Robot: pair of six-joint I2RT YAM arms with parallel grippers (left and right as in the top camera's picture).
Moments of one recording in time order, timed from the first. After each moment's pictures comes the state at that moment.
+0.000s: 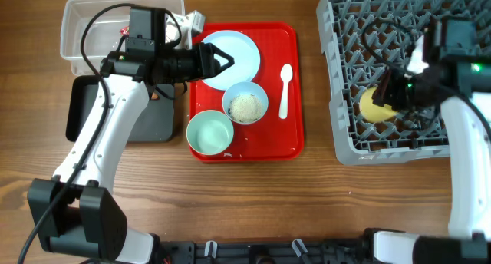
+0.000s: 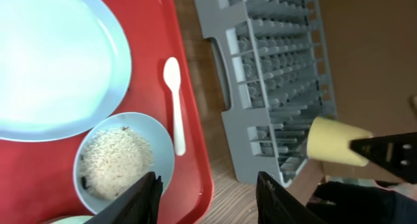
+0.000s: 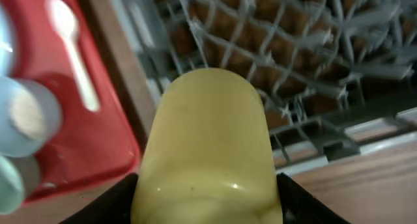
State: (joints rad) left arm -0.16 1.66 1.38 -0.63 0.73 -0.36; right arm -0.09 1.50 1.53 -1.38 -0.05 0.25
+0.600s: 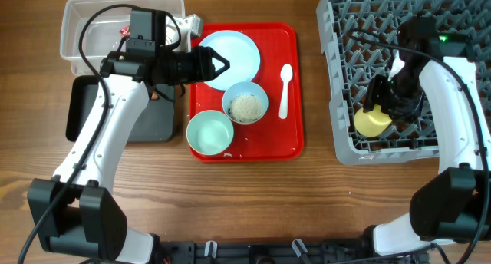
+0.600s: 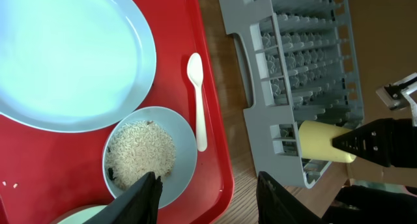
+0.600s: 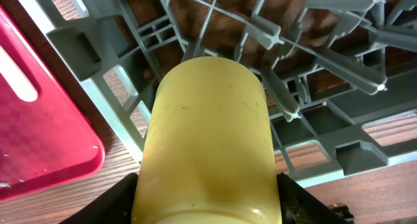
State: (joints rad) left arm -0.16 1.66 1.38 -0.67 0.66 -0.31; right arm -0.09 1.71 1.53 -1.42 -0.02 0.25
